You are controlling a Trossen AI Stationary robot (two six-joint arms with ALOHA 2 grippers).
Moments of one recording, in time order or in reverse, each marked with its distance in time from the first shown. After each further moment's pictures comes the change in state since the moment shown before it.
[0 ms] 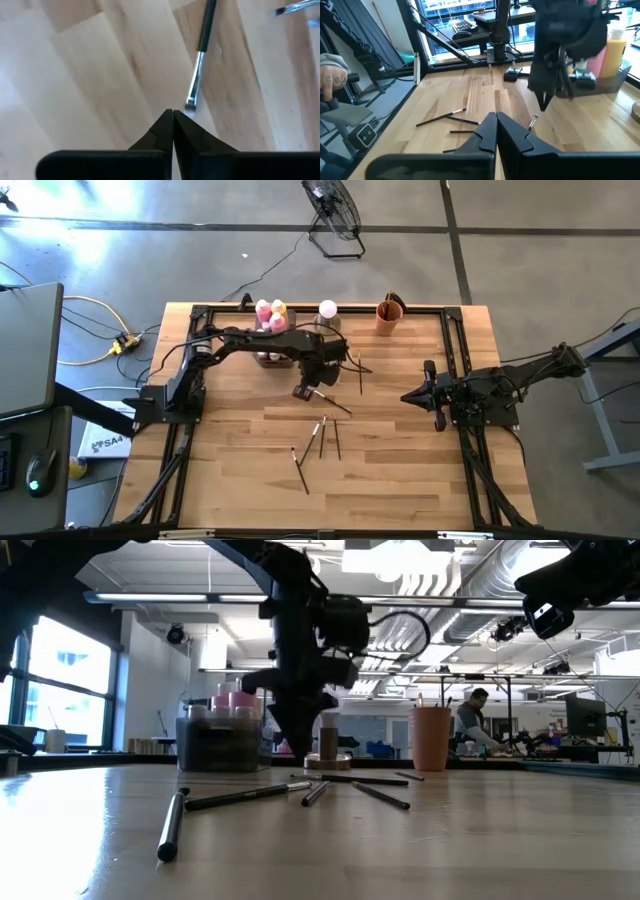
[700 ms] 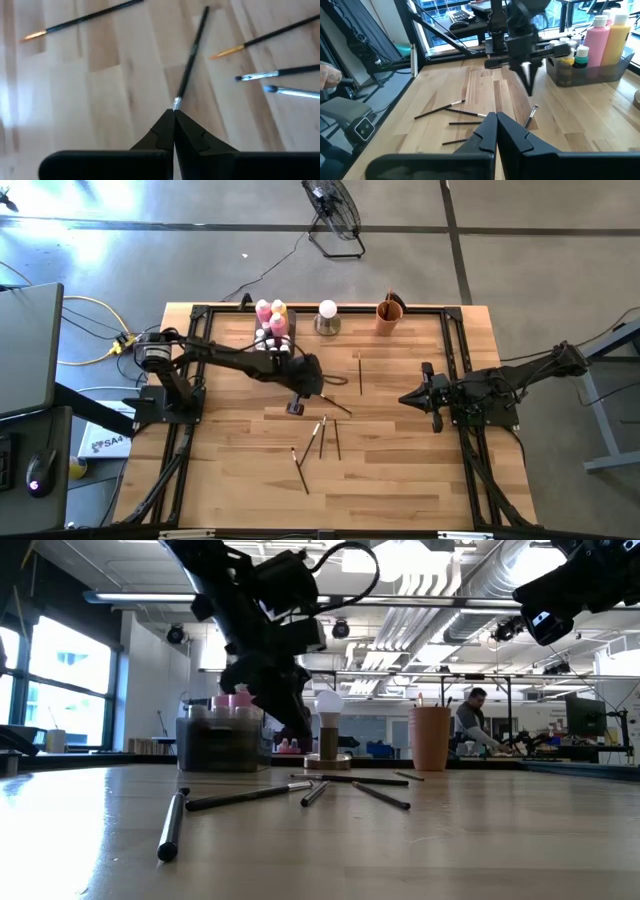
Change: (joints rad) left arm -0.079 -0.357 -0.552 0.671 -0.025 -0.224; right arm 0.000 0.046 0.000 -0.001 0.000 0.030
